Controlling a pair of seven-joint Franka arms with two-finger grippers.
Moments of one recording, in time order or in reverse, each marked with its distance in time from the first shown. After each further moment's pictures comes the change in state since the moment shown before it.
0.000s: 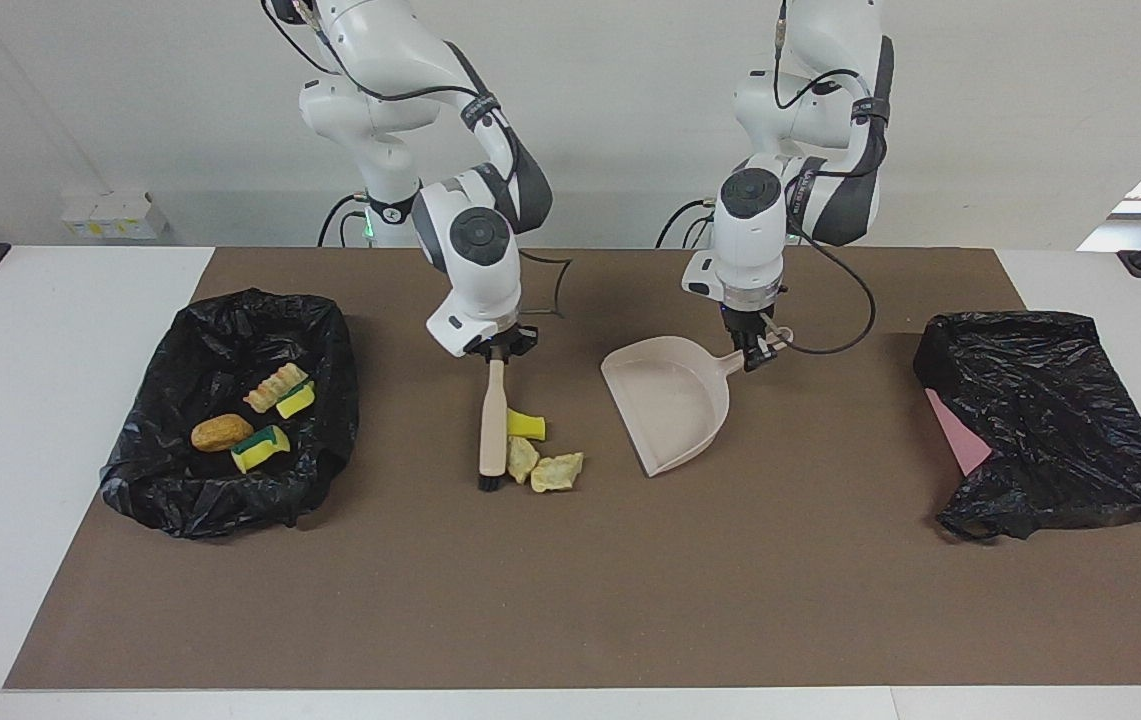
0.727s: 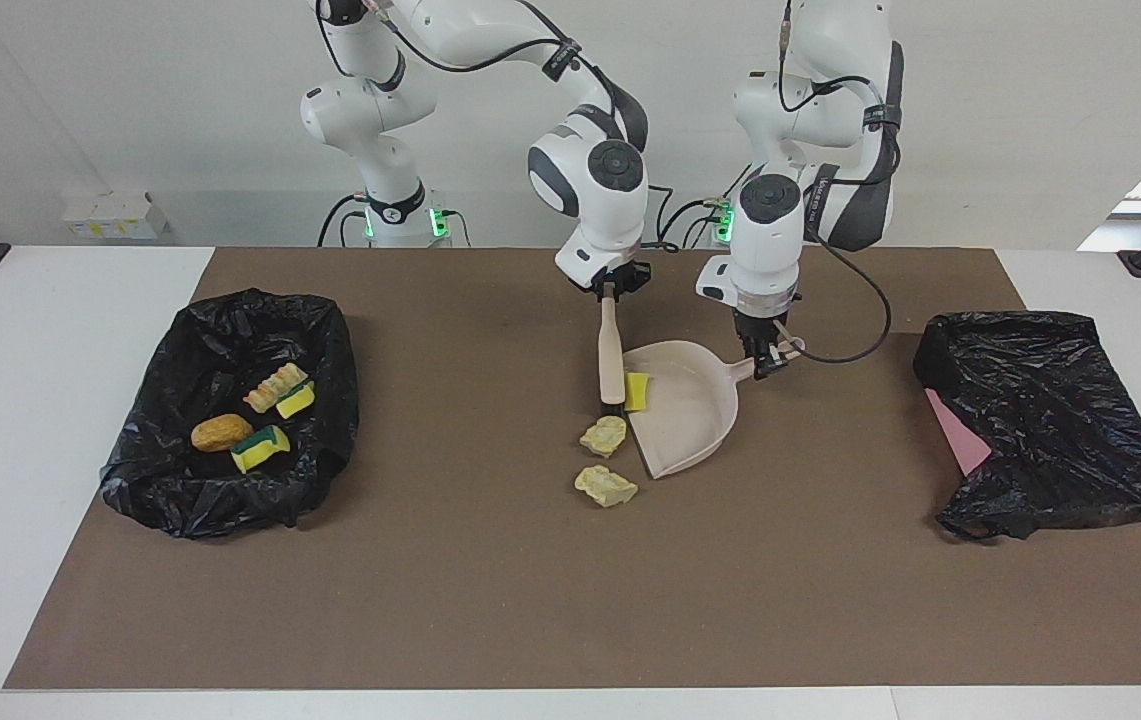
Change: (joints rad) left arm 0.040 0.000 0.010 -0.029 0.001 0.073 0.088; right arm 0.249 -0.034 0.016 0.024 0.065 -0.030 0.255
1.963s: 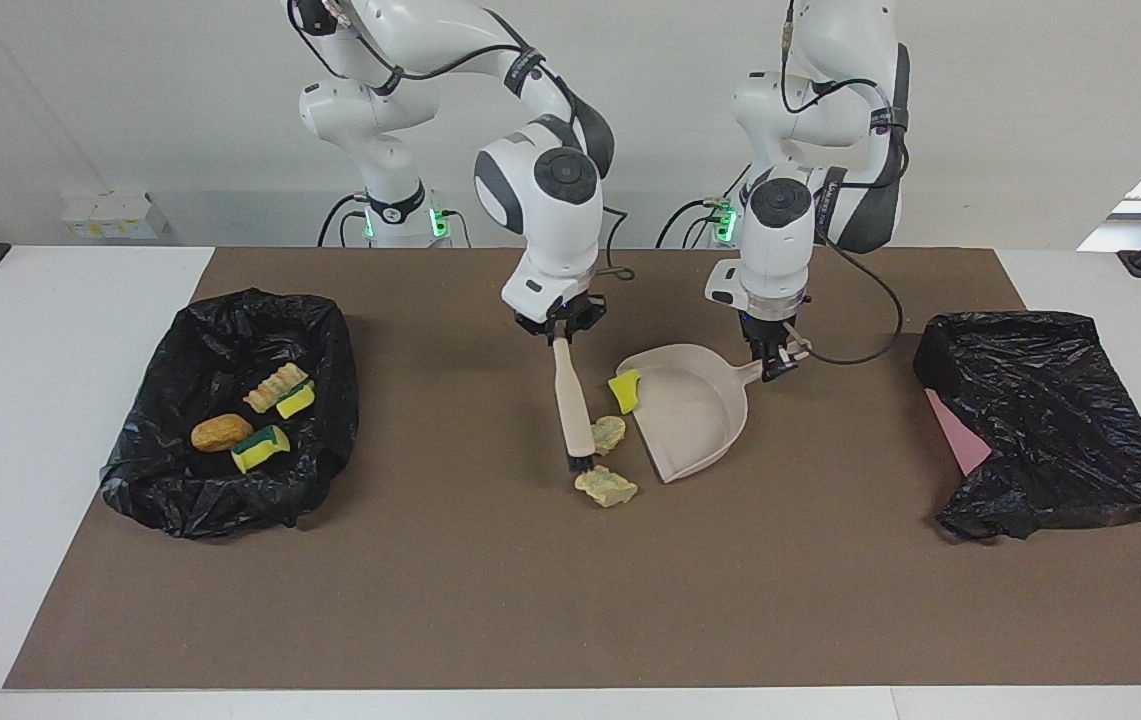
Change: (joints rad) left arm 0.010 -0.004 -0.009 -0.010 0.000 -0.029 -0.195; right arm -0.262 0.233 -0.006 0.304 -0.302 -0.048 -0.424
